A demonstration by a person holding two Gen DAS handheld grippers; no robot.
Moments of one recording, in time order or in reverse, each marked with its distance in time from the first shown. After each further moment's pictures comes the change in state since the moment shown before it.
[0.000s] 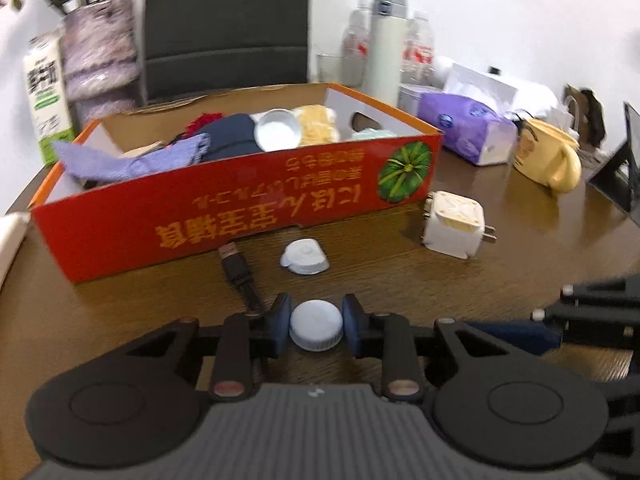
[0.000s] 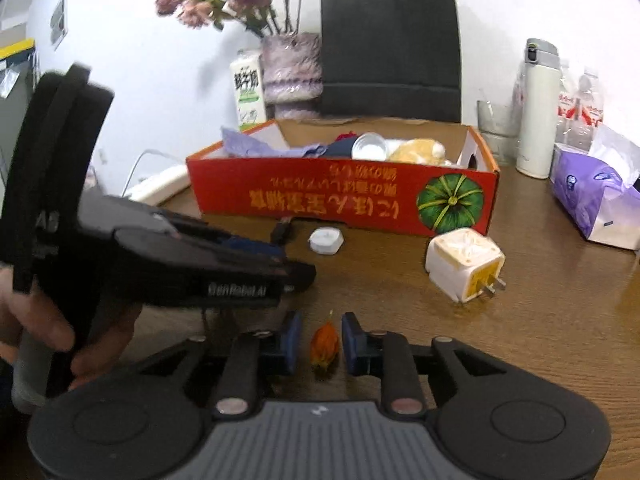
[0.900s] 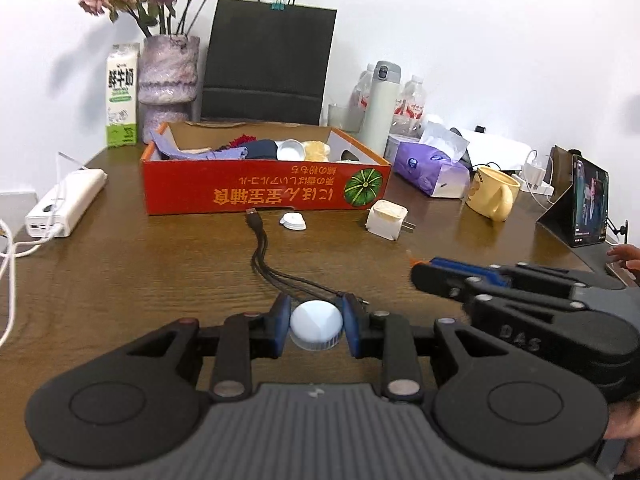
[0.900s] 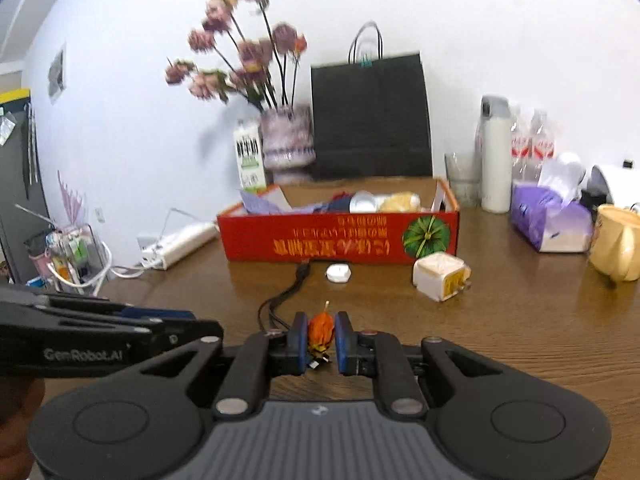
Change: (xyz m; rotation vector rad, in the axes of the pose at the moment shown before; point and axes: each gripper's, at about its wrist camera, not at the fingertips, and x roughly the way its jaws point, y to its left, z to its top) left arm -0.151 -0.033 -0.073 -0.128 -0.137 0.011; right arm -0.095 0.038 -0.037 0.066 -0.227 -0.054
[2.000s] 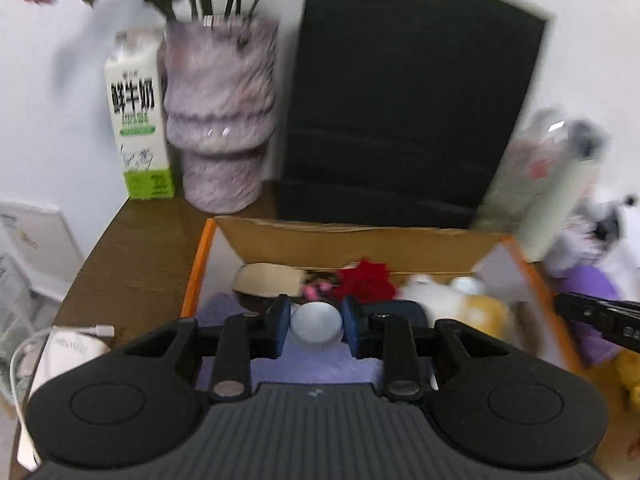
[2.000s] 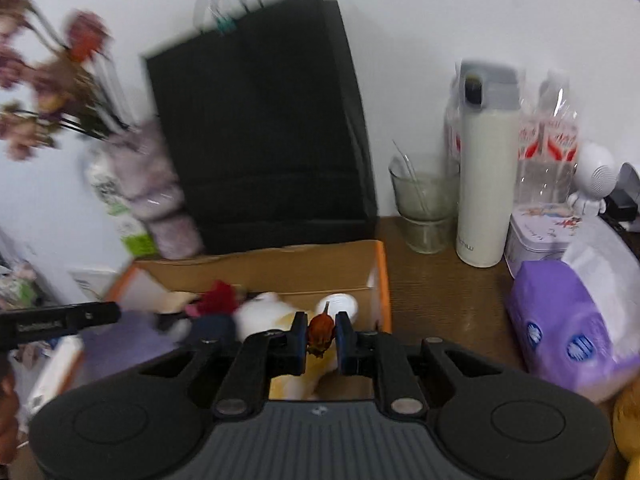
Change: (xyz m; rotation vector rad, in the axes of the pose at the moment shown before) left arm 0.249 0.124 0.244 -0.145 0.210 0.258; right arm 0.257 -0.148 0.205 0.171 0.272 -0.103
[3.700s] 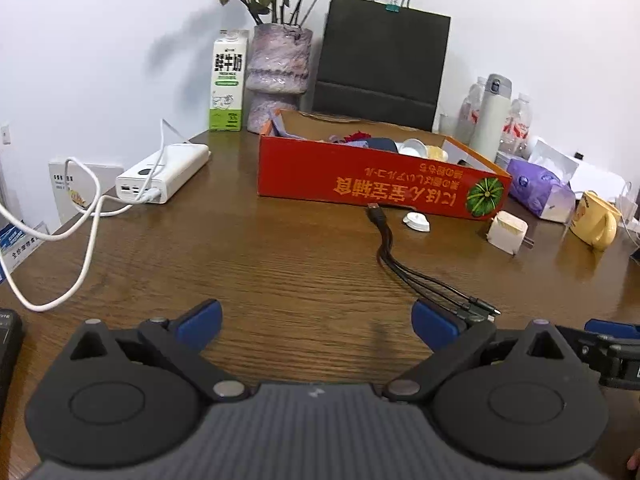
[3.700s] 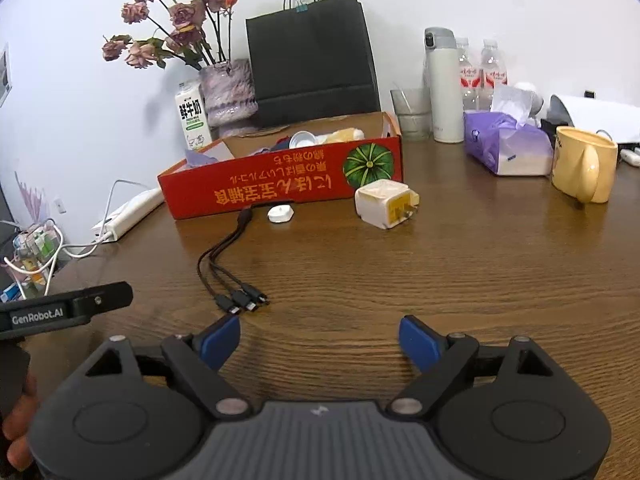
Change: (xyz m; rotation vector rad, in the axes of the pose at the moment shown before) left arm -0.174 0.020 -0.307 -0.018 -0.234 -0.010; right arm -0.173 0.046 -0.295 -0.031 -0.111 0.010
